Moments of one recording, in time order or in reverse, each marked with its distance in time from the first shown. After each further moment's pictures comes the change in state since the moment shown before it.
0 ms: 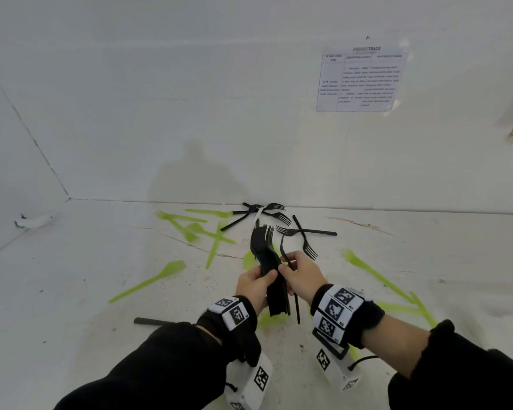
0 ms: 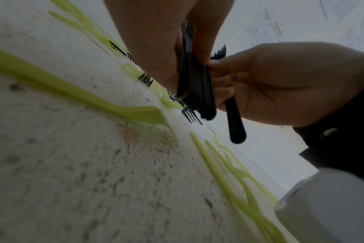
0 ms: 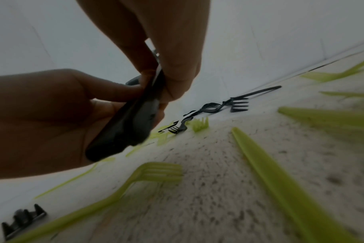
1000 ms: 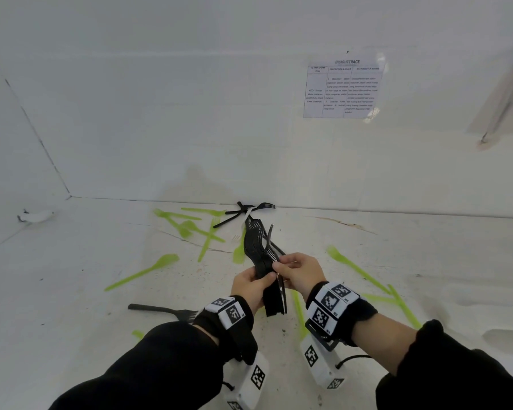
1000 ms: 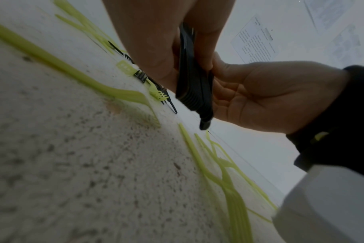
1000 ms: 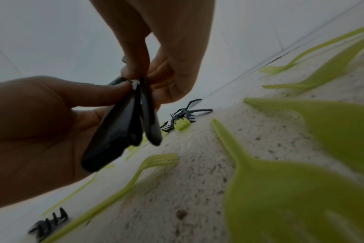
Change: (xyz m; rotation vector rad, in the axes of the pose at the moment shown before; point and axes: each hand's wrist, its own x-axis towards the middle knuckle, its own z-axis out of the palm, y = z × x) left_hand -0.028 -0.016 0.013 0.027 0.008 0.063; right_hand -0.029 0.011 -0.020 0.386 0.064 0.061
